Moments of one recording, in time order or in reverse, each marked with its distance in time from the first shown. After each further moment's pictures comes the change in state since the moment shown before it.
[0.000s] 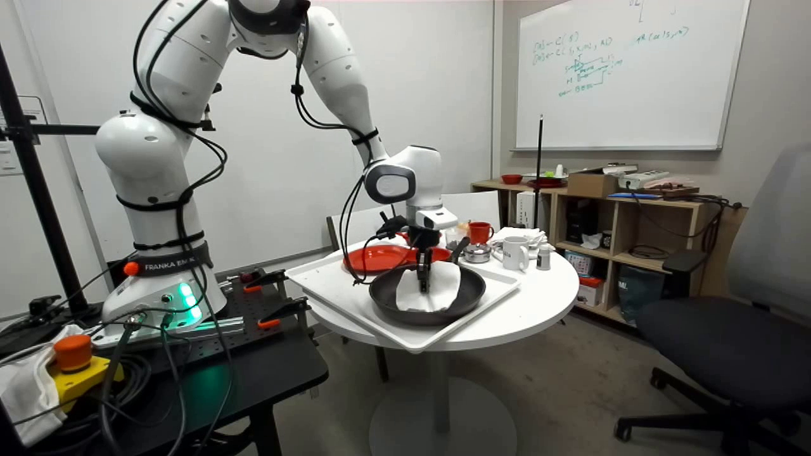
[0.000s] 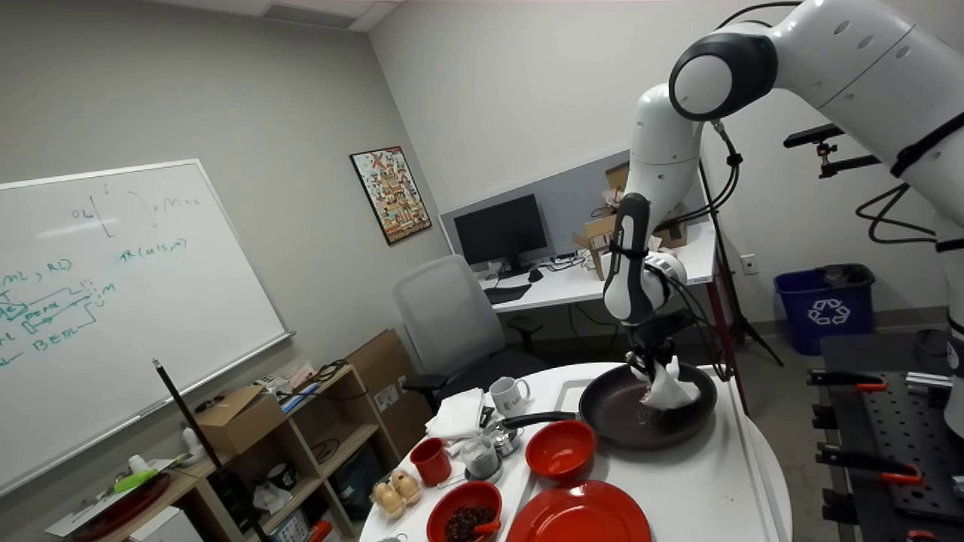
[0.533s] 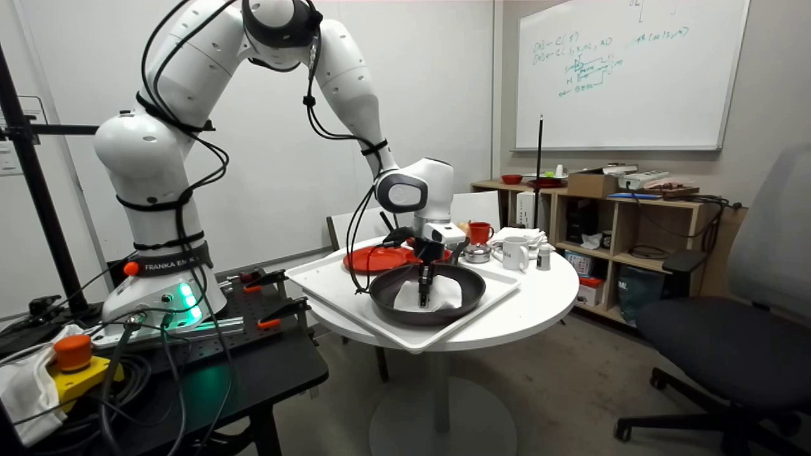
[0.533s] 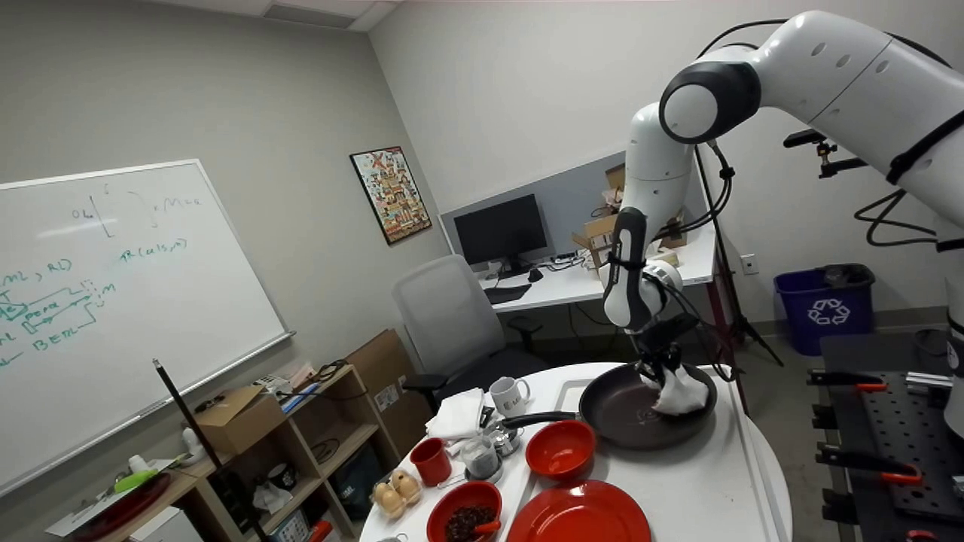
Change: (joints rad) arm -0.017 0.091 -0.018 0.094 -0.046 -0.119 -0.006
